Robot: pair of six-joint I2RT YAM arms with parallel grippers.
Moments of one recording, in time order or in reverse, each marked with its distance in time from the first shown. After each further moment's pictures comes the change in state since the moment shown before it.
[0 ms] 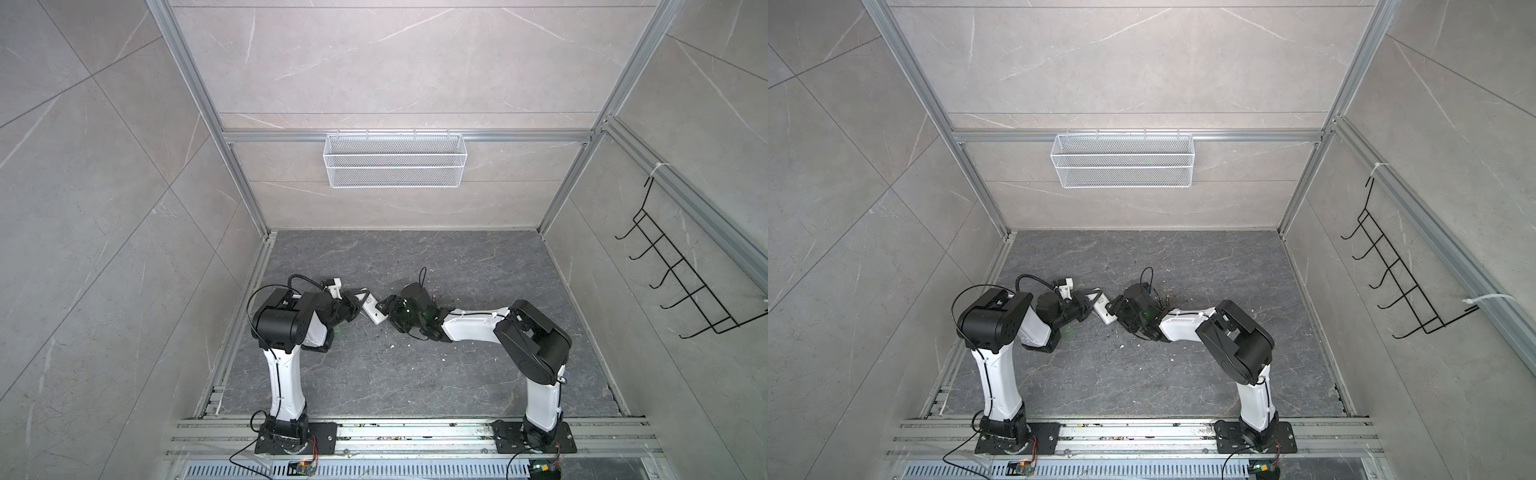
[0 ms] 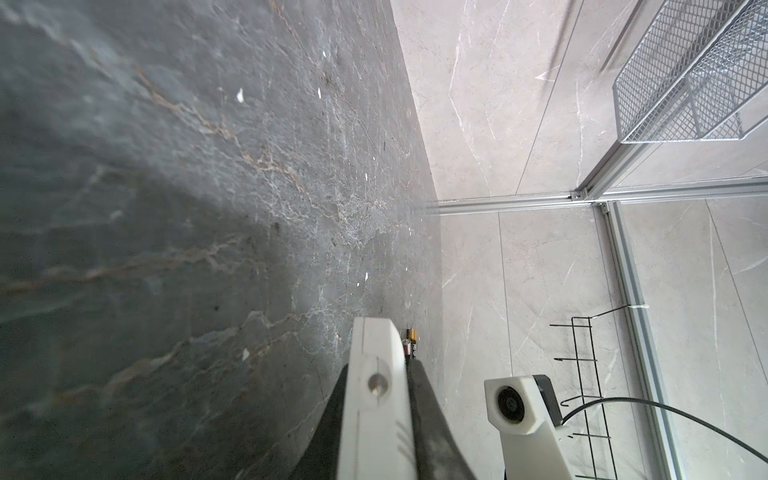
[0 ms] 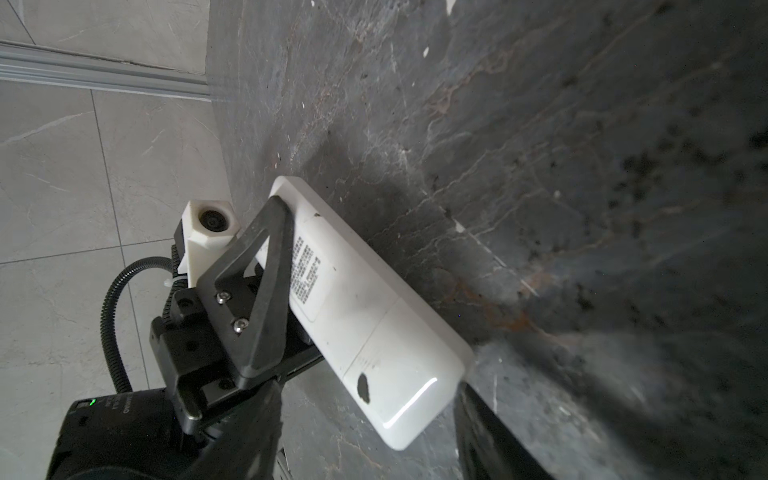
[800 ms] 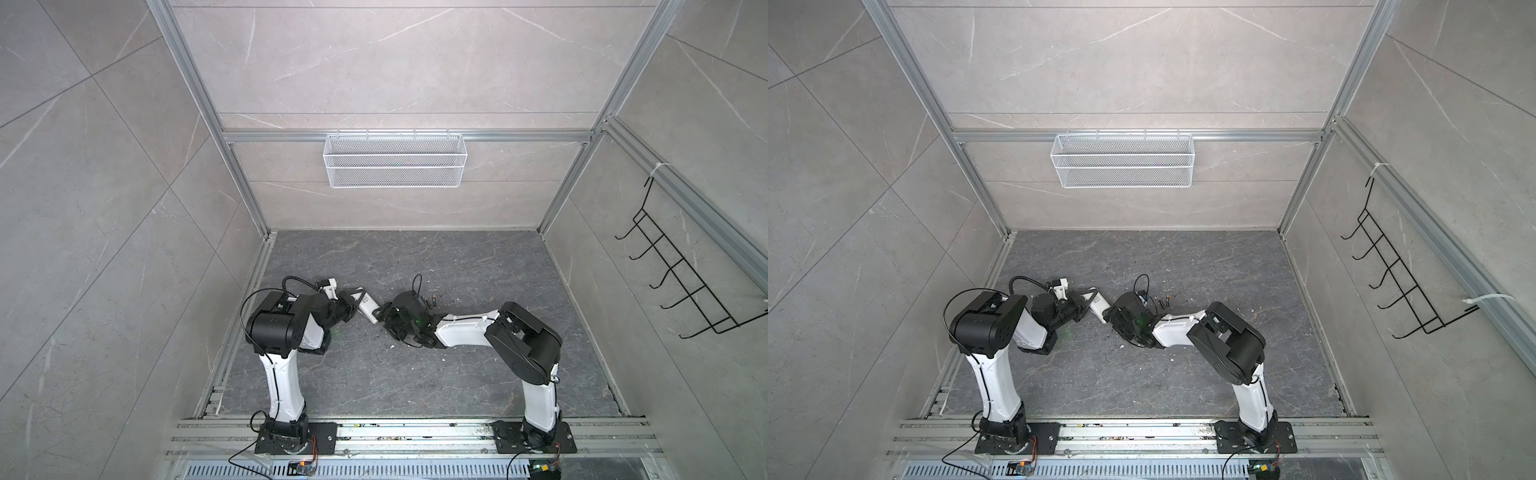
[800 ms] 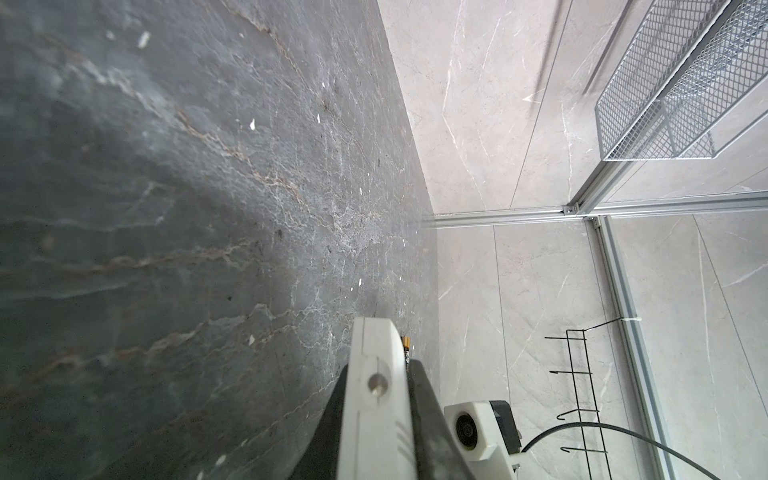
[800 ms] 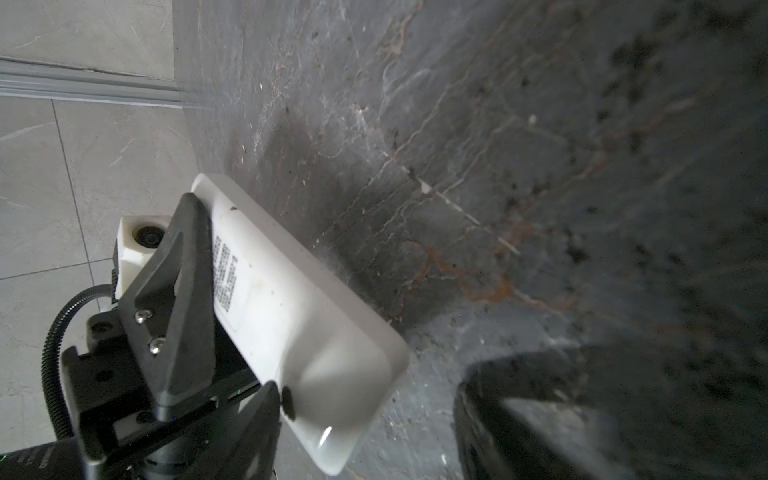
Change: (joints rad) left arm 0.024 -0.054 -0.039 0.002 -0.020 -0.008; right arm 0.057 0.037 -0.002 -0.014 0.083 0.061
